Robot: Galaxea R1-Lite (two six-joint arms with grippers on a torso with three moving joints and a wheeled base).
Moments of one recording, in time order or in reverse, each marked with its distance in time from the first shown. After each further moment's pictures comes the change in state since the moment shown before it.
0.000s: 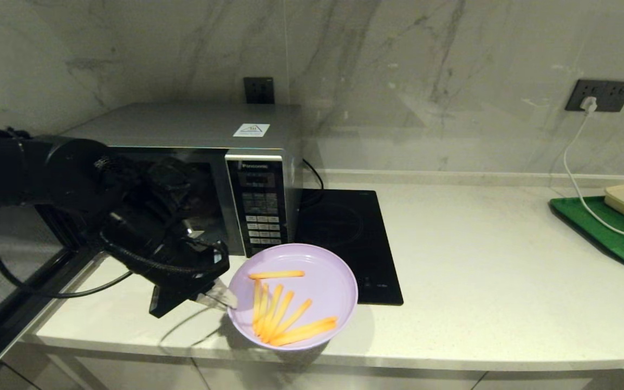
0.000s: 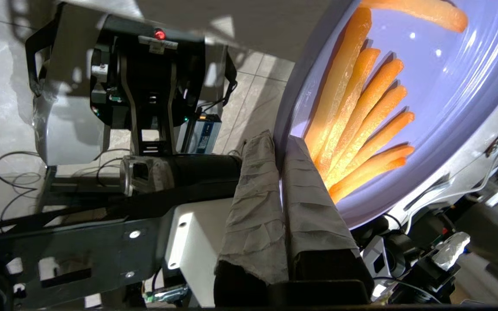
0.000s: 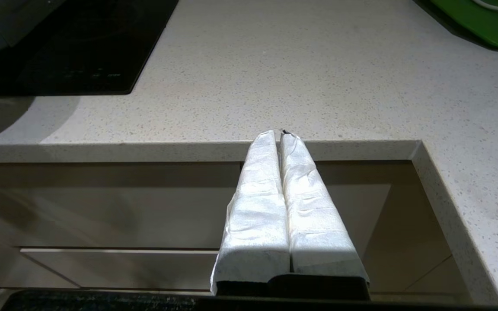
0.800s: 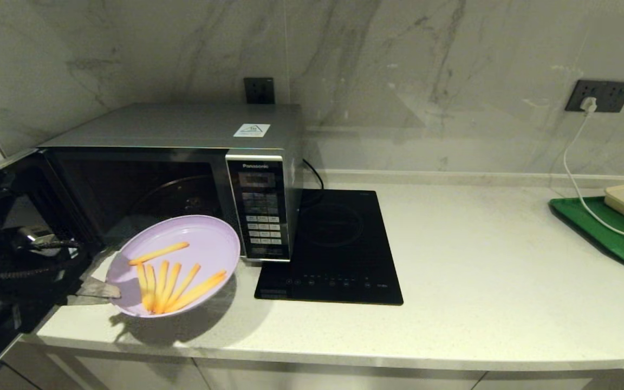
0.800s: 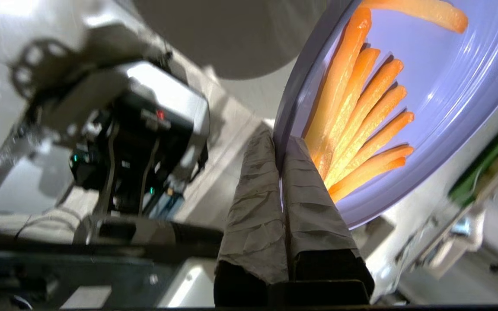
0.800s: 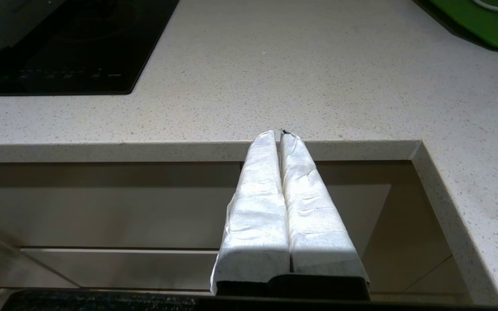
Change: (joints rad) left arm 0.558 -0.222 0.267 -0.158 -0.054 0.111; right arm 0.000 0.000 0.000 0.000 0.000 0.000
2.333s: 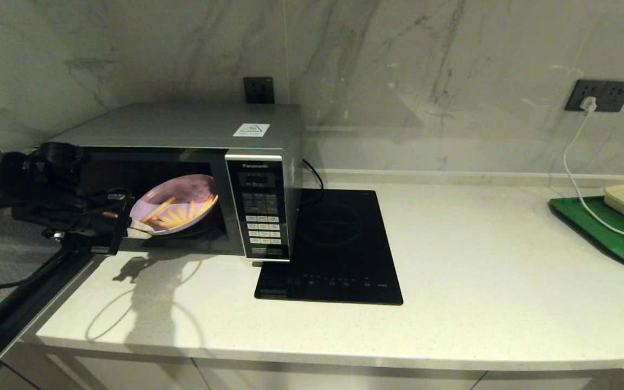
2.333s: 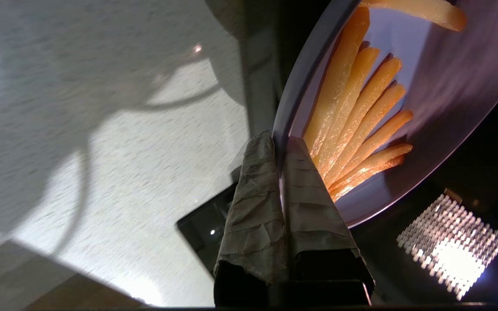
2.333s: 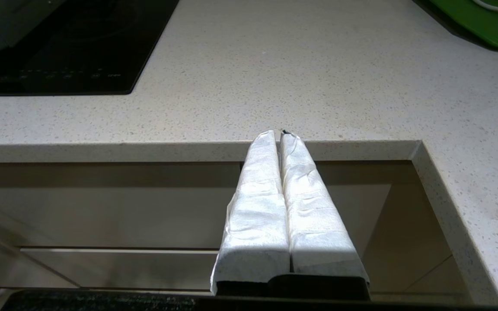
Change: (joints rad) left arm -0.015 0.458 -0.459 -0.220 0.061 -0.644; right arm 0.000 0.000 0.000 0.000 0.001 0.000
